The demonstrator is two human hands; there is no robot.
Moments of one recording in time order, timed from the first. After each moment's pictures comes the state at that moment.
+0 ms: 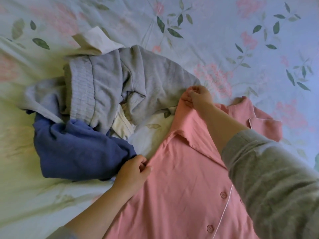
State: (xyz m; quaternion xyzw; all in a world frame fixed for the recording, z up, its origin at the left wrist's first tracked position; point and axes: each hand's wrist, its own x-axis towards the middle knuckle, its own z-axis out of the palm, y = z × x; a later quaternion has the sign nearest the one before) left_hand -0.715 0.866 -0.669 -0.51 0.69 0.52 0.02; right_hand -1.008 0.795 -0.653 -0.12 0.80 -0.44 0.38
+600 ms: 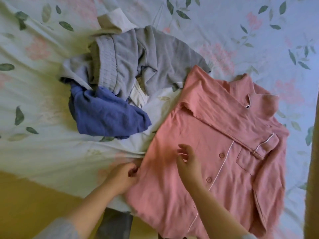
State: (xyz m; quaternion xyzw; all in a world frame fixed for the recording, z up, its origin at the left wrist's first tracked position) left_hand -0.600 0.919 -0.655 -0.47 0.69 0.52 0.17; right_hand -0.799 1.020 -0.631 -0.18 0.85 -0.34 0.36
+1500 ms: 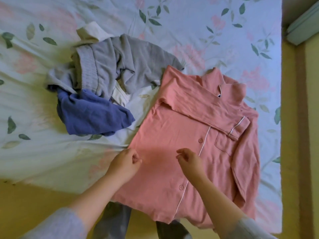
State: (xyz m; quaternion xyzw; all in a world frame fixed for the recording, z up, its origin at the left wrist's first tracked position) left_hand -0.602 0.963 -0.609 -0.51 0.74 0.42 0.11; right_hand -0.792 1.096 -0.609 -0.18 0.86 -0.22 0.42
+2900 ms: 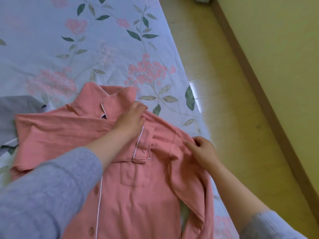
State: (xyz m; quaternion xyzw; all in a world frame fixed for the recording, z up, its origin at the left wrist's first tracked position) left_hand -1.098 1.045 -0.626 -0.16 0.94 0.29 0.10; right_hand -1.135 1.305 -0.649 0.03 0.87 -0.40 0.28
